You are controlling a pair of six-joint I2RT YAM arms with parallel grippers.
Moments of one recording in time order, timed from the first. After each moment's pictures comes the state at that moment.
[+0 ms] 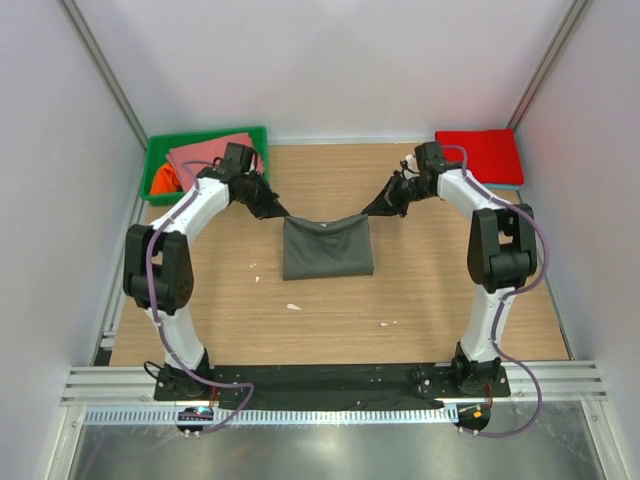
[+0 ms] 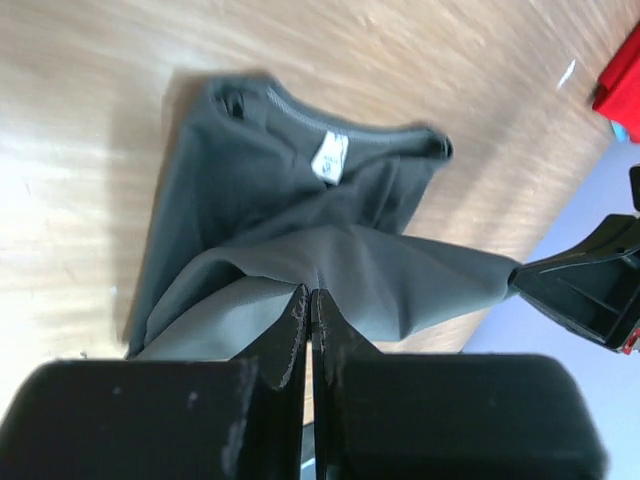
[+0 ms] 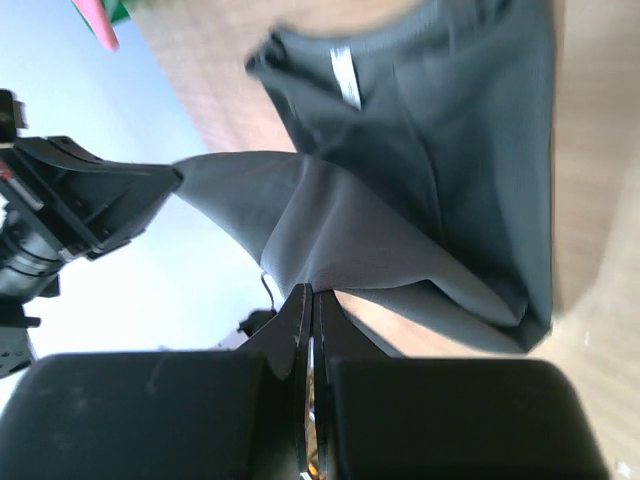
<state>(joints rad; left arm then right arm) -0.27 1.80 1.45 -0.63 0.34 -0.88 0.15 1.93 1.46 -0.63 -0.80 0.76</state>
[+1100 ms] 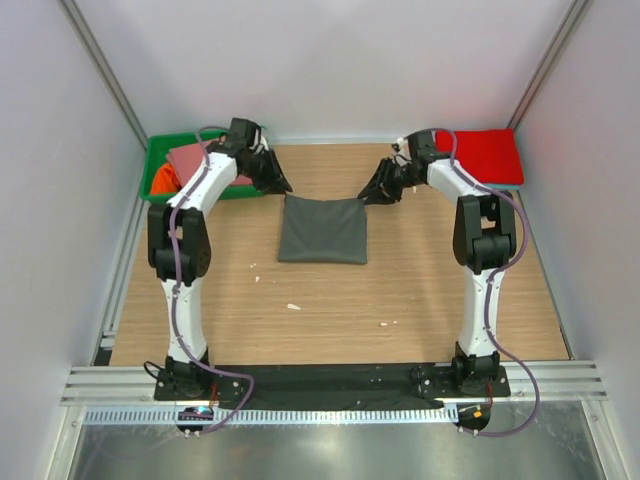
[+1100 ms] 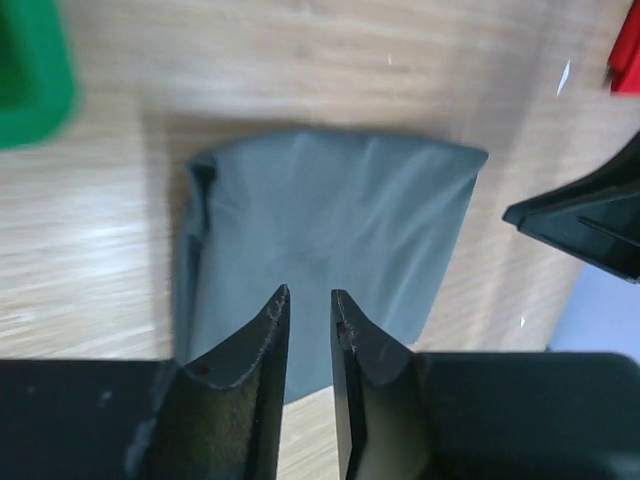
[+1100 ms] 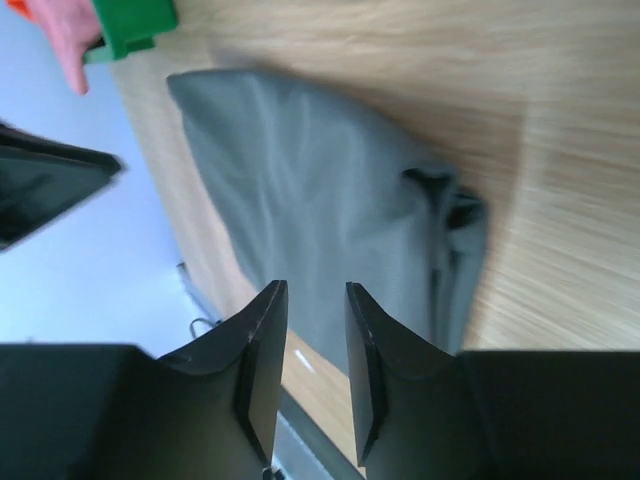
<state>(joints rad) -0.22 2.14 1.92 -0.74 0.39 -0.56 0.13 2.22 1.79 -0.60 -0.71 0.56</state>
